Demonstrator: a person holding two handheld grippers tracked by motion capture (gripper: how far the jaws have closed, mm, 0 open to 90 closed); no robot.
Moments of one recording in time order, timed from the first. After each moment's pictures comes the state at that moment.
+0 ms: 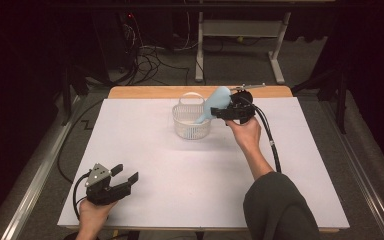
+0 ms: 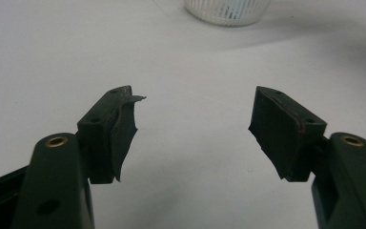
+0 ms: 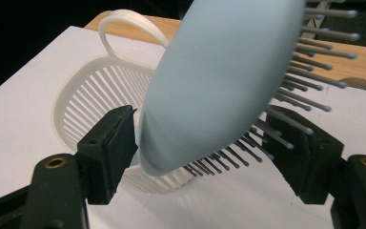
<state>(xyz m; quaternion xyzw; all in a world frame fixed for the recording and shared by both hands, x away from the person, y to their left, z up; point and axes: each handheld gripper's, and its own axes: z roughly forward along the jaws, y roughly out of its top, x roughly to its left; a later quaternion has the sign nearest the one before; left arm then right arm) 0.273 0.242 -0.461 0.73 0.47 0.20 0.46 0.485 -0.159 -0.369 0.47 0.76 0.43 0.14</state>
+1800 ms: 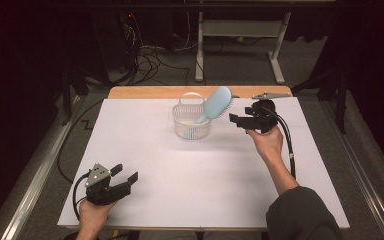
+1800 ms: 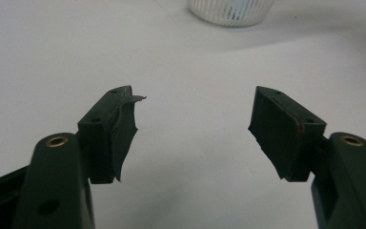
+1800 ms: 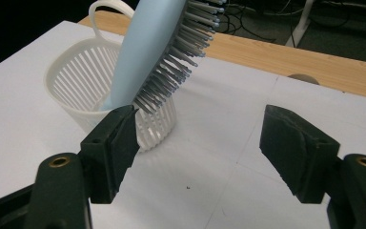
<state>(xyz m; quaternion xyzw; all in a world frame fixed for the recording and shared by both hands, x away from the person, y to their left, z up) 0.273 0.242 -0.462 0.73 0.47 0.20 0.46 0.450 -0.210 -0.365 0.45 0.76 0.43 0.18</state>
